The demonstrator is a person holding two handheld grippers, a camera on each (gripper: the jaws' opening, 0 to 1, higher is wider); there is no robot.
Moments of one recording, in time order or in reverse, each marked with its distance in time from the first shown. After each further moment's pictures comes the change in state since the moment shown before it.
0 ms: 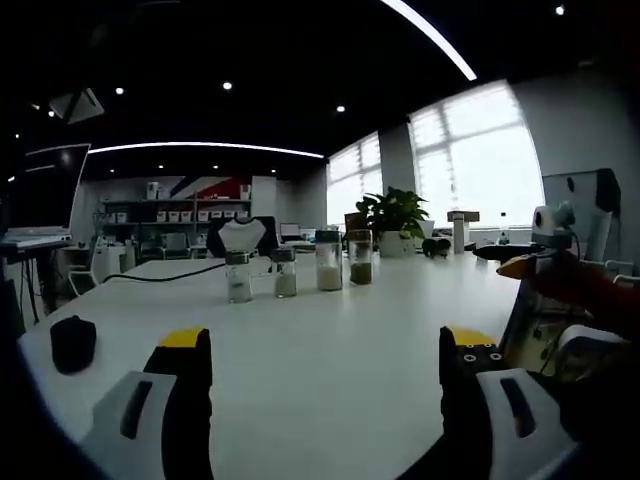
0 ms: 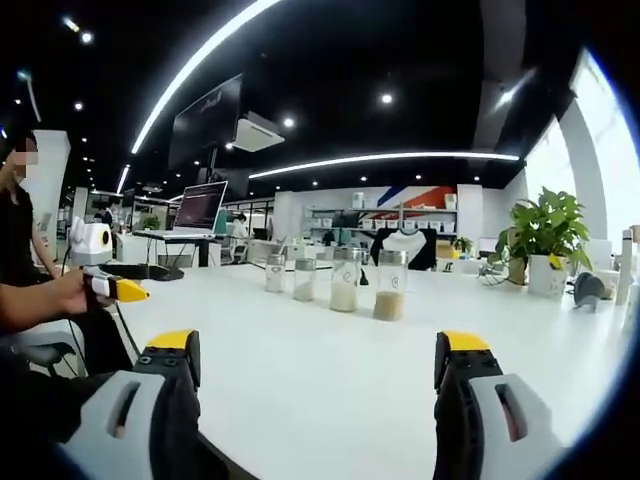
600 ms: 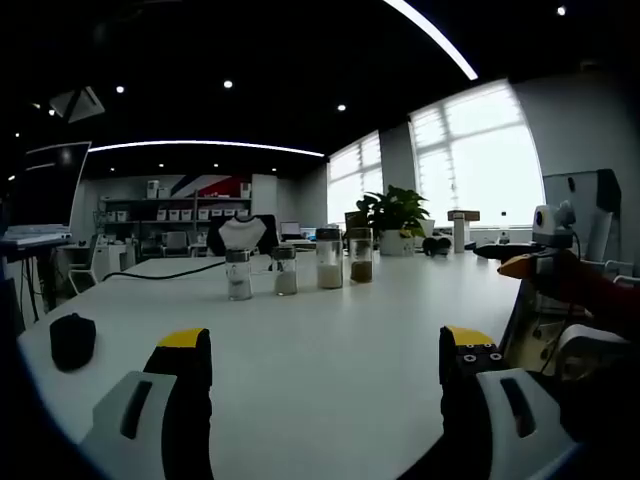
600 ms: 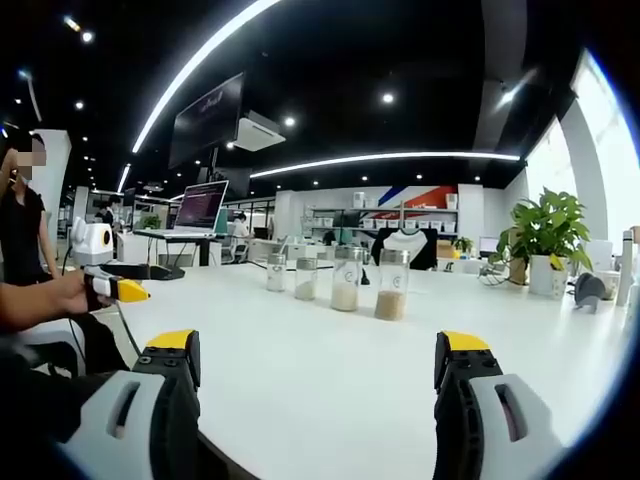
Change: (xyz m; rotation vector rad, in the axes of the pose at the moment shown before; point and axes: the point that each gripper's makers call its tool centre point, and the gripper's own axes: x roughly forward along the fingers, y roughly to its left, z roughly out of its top) left arm 0.000 0.001 -0.003 -0.005 0.005 0.002; right arm 0.001 0.001 -0.001 -0.002 0.002 0.003
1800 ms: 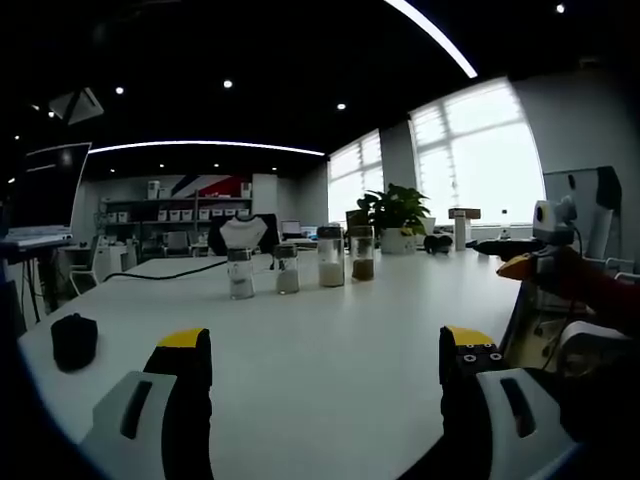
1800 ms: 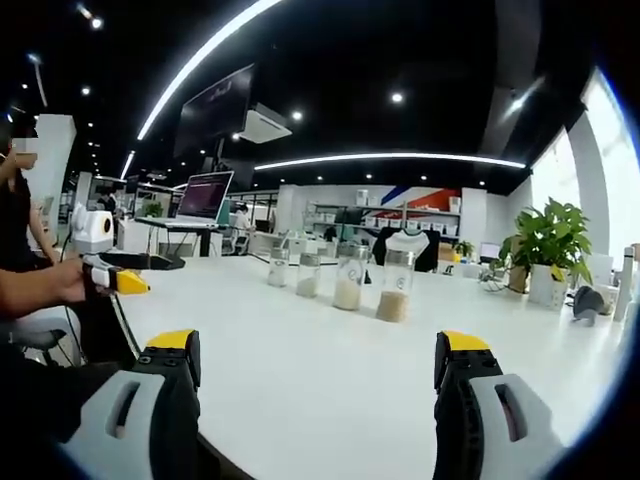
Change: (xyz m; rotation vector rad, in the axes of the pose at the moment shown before) left arm -0.001 0.001 -0.002 0.014 0.005 0.003; right arm 0.006 0.005 0.000 -0.053 0.022 0.003
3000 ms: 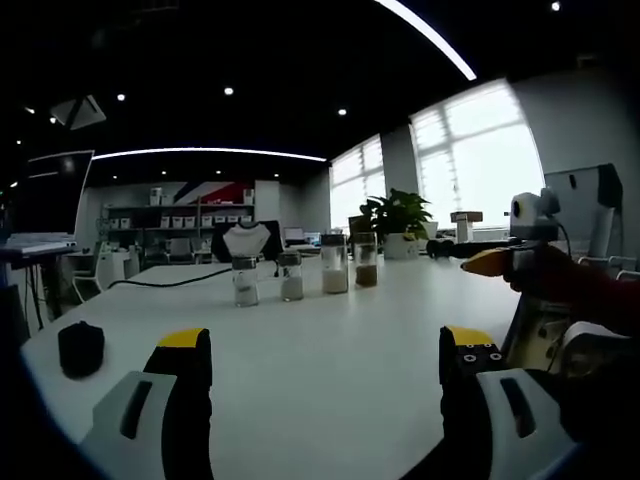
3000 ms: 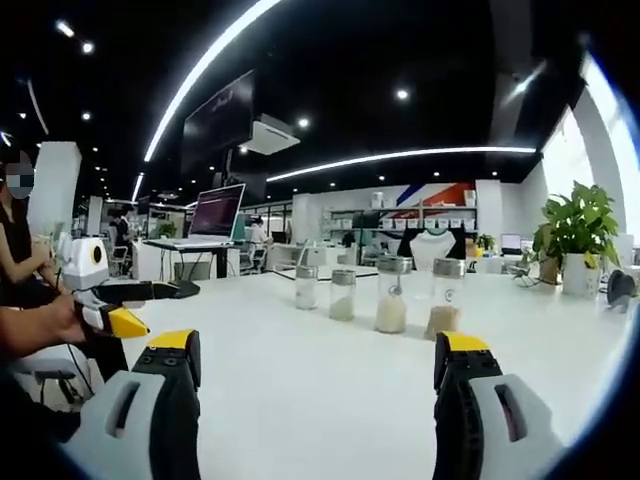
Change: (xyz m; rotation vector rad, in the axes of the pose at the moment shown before) left arm -0.004 0.004 0.008 0.009 -0.028 0.012; right arm 0.069 0.041 0.021 0.087 -0.033 0.089
